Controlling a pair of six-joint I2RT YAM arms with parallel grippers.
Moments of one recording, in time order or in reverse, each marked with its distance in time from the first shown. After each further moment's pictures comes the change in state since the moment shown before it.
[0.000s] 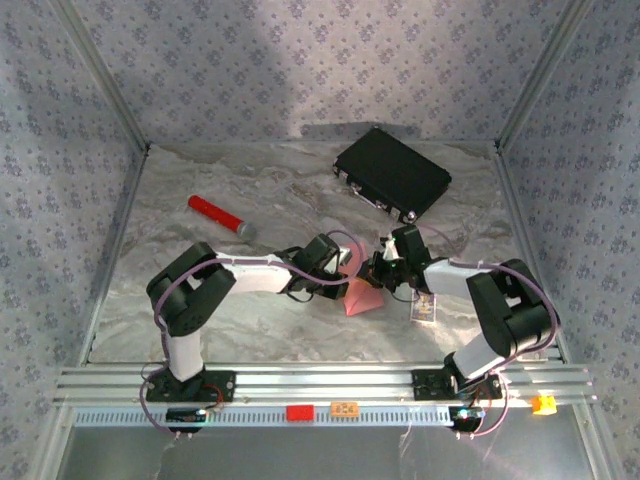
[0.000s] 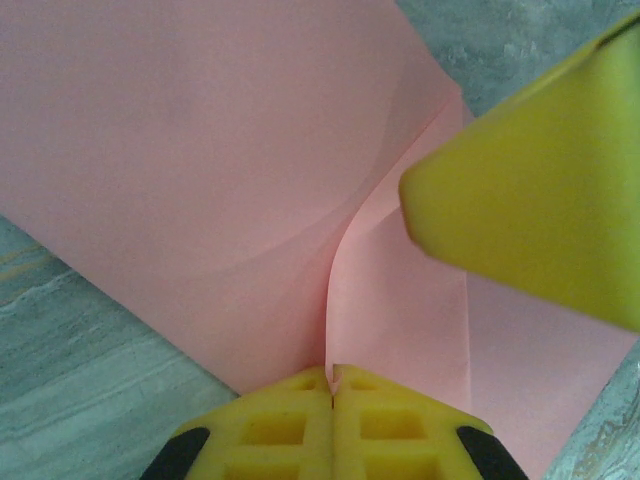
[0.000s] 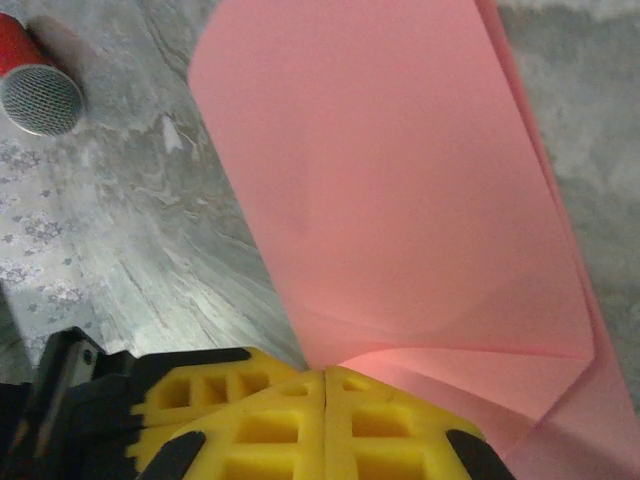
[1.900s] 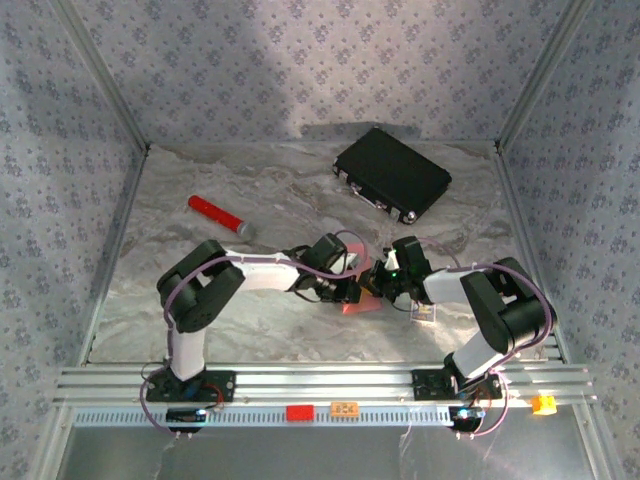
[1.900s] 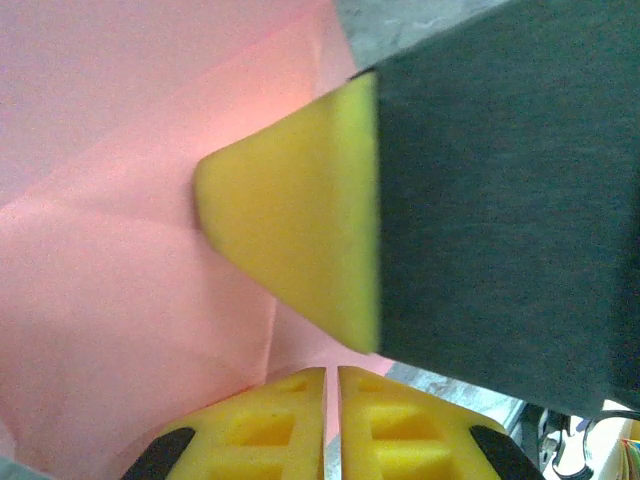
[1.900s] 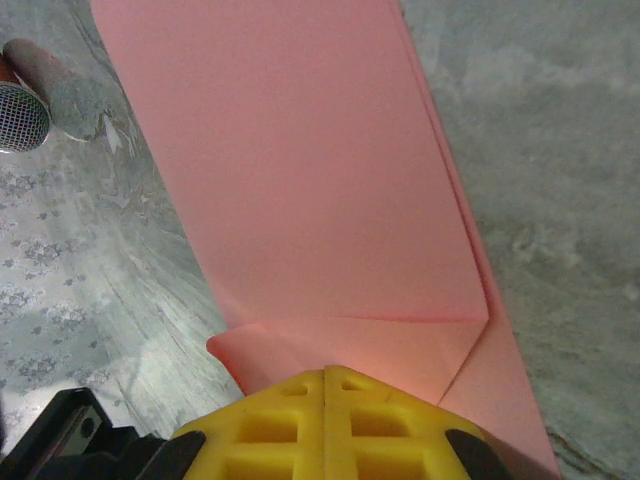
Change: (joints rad) left arm -0.021 0.064 0.065 -0.008 0.252 -0.248; right arm 0.012 0.025 -0.100 0.145 0.027 0.101
